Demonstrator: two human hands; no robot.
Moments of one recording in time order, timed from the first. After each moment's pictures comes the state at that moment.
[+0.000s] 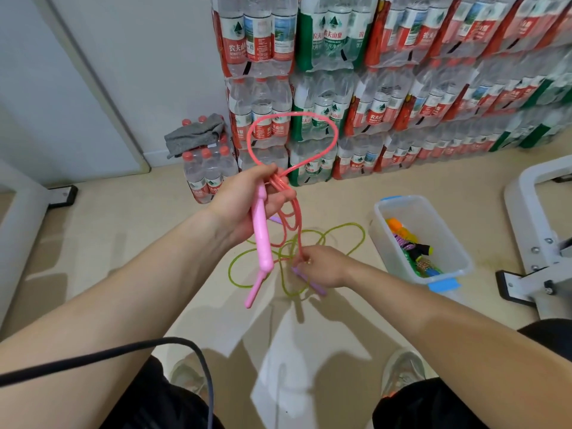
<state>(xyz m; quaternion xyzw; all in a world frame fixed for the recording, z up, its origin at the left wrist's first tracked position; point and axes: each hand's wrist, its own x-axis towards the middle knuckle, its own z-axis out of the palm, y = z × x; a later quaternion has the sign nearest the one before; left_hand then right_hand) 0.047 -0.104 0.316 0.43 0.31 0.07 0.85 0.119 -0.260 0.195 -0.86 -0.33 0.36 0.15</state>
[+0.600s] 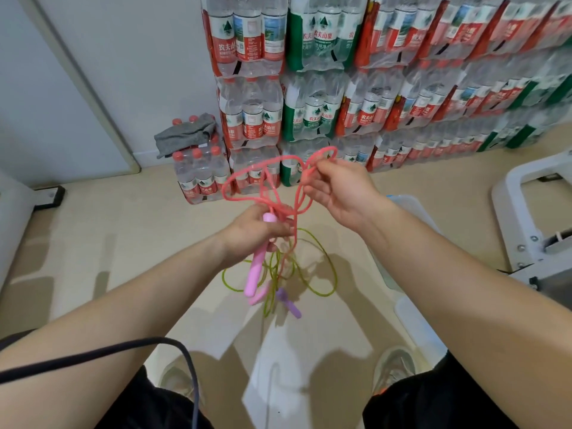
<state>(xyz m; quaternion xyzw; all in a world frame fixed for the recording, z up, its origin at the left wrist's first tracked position) 0.043 -0.113 0.255 0.72 0.21 -0.05 0.66 0.154 -0.245 0.314 -0.58 -0.01 0.31 0.75</state>
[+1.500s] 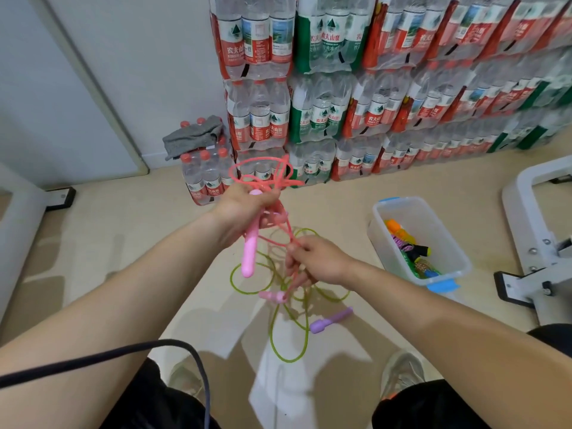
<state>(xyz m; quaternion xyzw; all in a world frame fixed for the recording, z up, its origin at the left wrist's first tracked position) 0.051 -0.092 0.288 0.65 0.30 0.03 0.70 0.104 -0.258 0.220 -0.77 -0.25 0.42 0.40</state>
